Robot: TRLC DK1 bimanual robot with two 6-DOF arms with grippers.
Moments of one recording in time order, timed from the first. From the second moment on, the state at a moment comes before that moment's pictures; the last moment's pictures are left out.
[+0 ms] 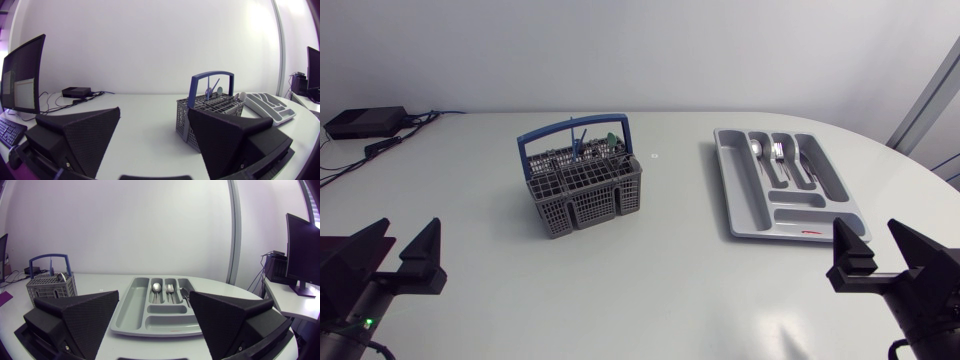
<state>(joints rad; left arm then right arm) 0.04 0.06 0.04 -0.03 0.01 0.02 -0.05 0.06 0.03 -0.03 0.01 0.01</state>
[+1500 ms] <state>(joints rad) 0.00 0.20 0.26 -0.09 0.01 0.03 0.05 0.06 0.09 -0.06 0.04 0.01</state>
